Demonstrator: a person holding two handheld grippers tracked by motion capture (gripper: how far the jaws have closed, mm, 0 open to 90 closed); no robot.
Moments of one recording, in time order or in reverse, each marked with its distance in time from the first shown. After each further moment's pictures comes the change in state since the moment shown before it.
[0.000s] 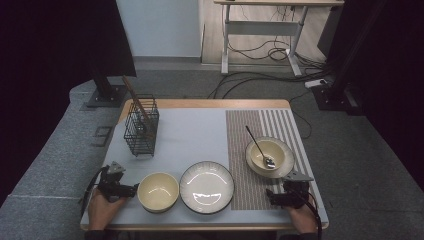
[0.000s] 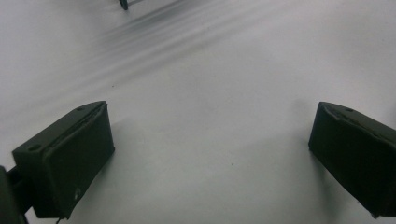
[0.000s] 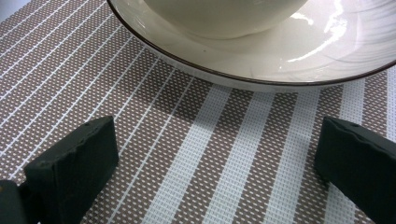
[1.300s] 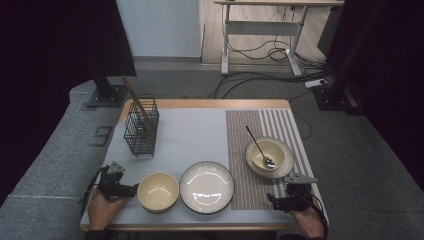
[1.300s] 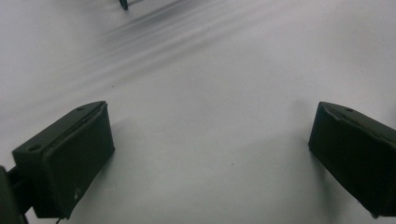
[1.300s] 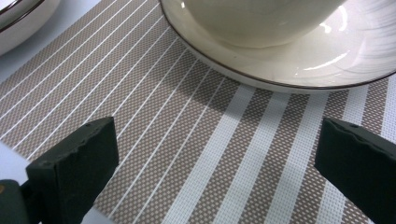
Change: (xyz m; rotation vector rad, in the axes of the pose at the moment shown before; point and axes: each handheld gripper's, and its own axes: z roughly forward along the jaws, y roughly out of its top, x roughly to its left) left arm 0.000 0.000 0.000 0.000 0.000 0.000; right arm 0.008 0.006 -0.029 0.010 0.070 -0.047
